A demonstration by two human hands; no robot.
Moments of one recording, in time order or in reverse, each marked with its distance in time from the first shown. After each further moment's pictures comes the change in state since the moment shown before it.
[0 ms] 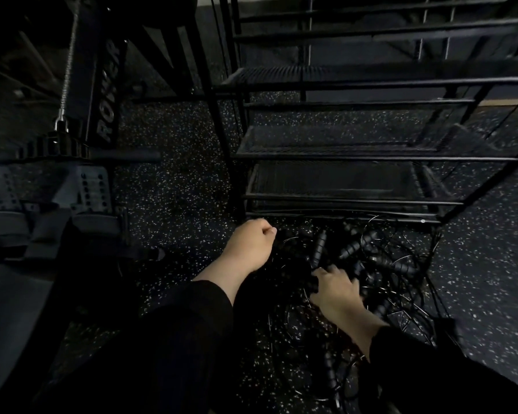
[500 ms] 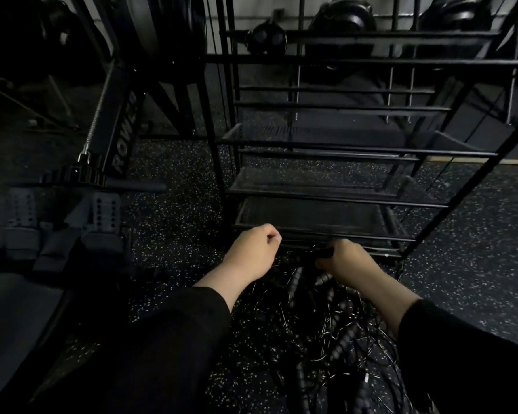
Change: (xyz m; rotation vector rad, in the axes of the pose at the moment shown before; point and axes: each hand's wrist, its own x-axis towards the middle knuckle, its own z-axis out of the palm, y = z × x) left_hand -0.053 0.072 -0.028 0.046 0.082 0.222; right_hand -0.048 0.002 -0.169 0.180 0.170 0.003
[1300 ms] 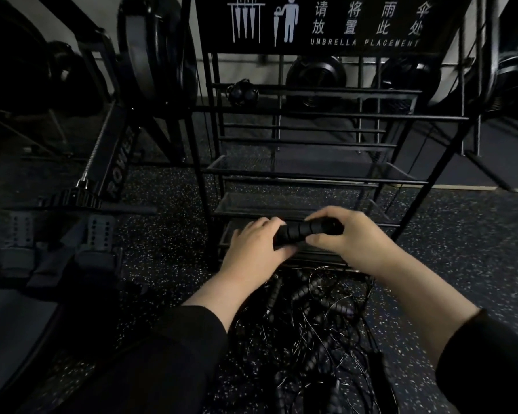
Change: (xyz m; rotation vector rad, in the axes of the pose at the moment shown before) left_hand -0.054 0.095 -0.022 0.197 0.196 0.293; right_hand -0.119 -0.022 -0.138 0.385 0.146 -0.430
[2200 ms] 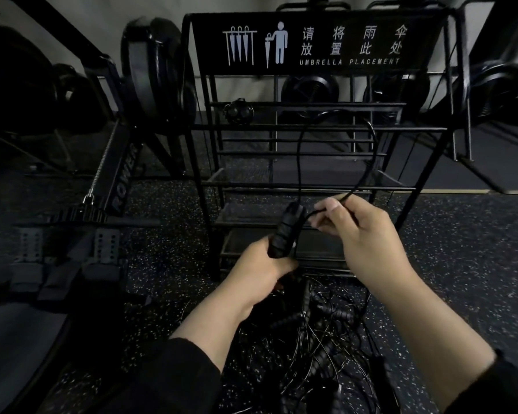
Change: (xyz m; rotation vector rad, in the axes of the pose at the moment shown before) left_hand -0.035 0.034 -0.021 -0.814 -0.151 -0.340; right_hand -0.044 -0.048 -0.003 0.358 0.349 -0.144
